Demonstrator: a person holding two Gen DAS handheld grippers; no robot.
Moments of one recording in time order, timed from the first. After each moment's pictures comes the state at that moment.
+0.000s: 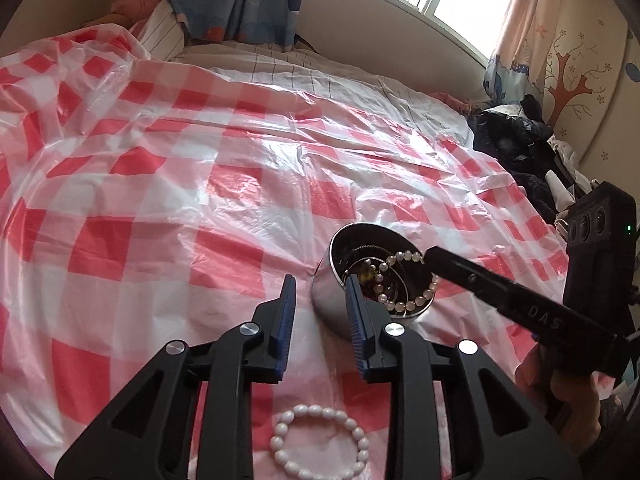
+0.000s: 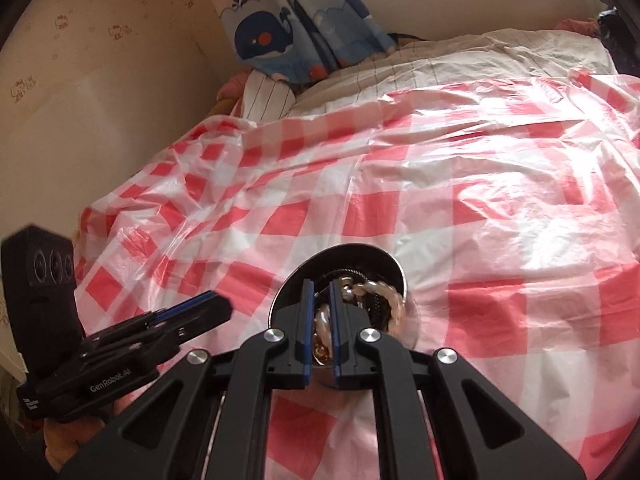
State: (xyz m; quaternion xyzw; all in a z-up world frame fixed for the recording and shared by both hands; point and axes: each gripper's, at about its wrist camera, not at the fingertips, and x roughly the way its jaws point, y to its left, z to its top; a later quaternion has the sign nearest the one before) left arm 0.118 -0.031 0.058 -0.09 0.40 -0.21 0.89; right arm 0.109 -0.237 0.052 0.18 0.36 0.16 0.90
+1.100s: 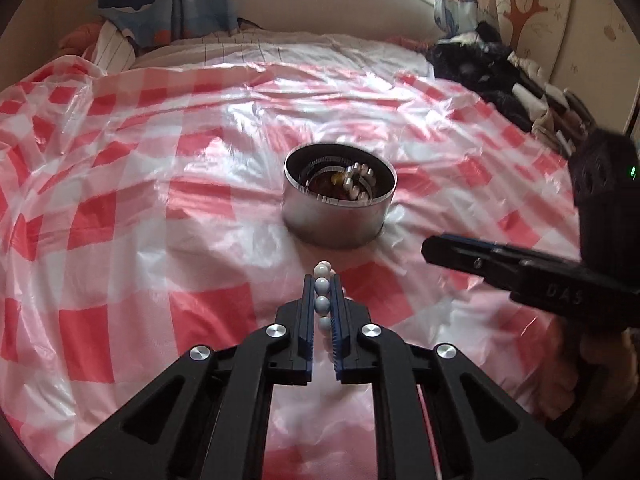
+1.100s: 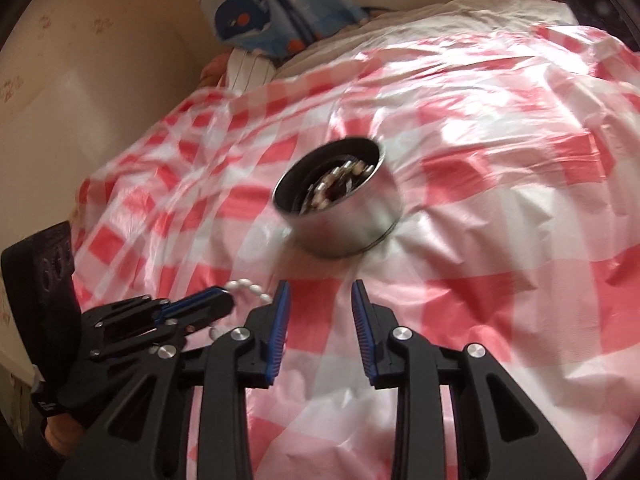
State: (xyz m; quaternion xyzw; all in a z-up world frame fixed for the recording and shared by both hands) left arm 0.065 -0.047 0.055 0.02 0.40 -0.27 0.88; right arm 0.031 -0.233 0.029 0.21 0.40 0.11 0.88
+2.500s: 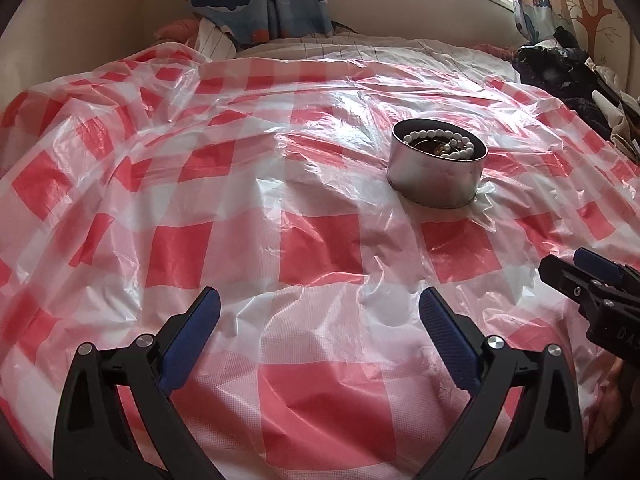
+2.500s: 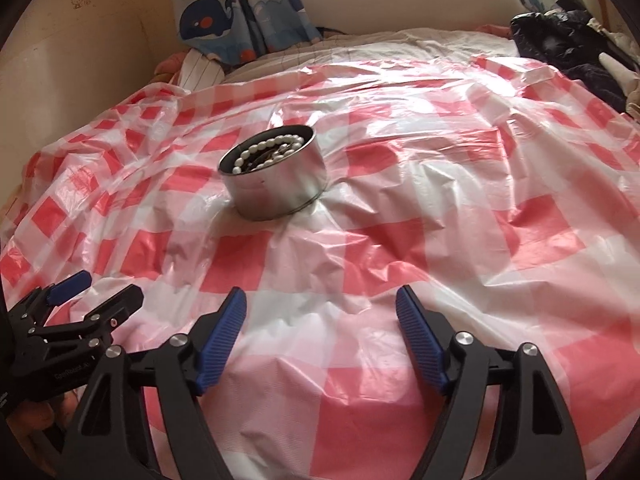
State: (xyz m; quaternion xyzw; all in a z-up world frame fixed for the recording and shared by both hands) left arm 0.017 -0.013 0.025 0.05 0.40 -0.09 0.91; right arm -0.025 -0.217 0.019 0.12 0.39 -0.02 0.91
